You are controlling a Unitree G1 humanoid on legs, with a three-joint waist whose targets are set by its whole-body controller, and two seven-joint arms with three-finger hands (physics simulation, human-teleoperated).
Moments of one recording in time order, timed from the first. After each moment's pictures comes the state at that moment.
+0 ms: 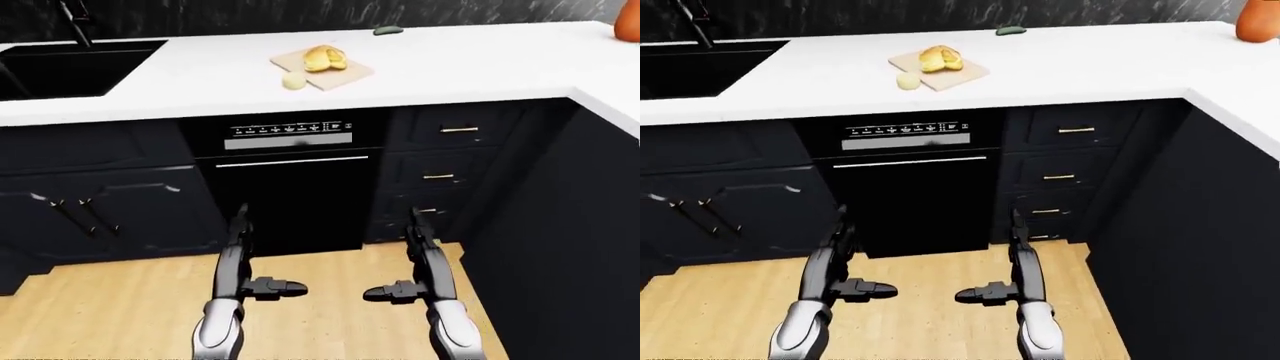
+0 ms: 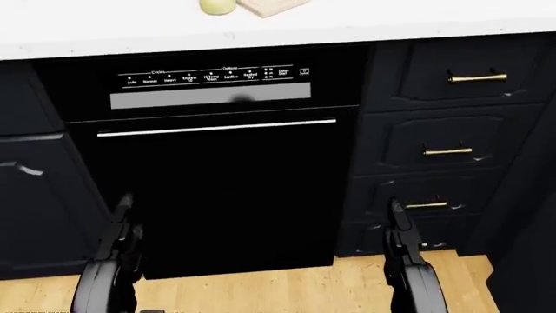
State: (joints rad) left arm 0.08 0.01 0.02 -0.11 0.01 0.12 -0.07; right arm 0.11 -0.01 0.00 -0.02 -0.04 0.01 0.03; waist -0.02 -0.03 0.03
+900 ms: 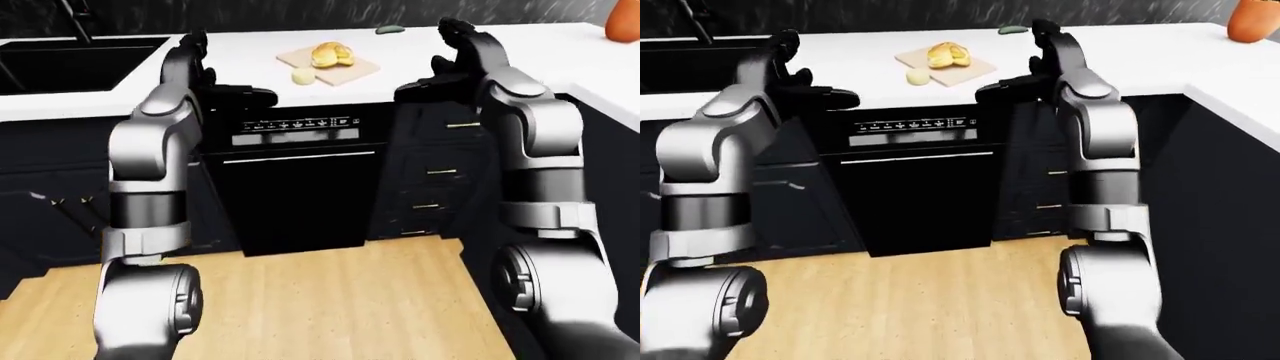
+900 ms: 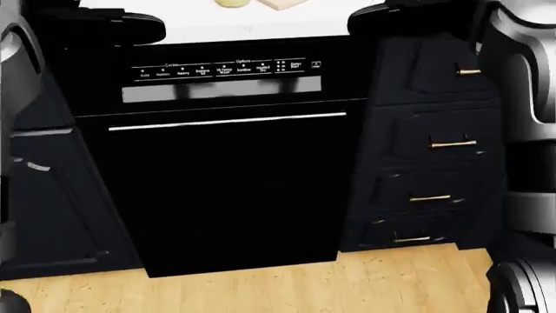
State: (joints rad) left arm -1.08 0.36 0.16 0.33 -0.16 0.77 0.02; right arm -1.14 -0.38 -0.16 0.45 0.10 0.70 0.16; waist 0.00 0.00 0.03
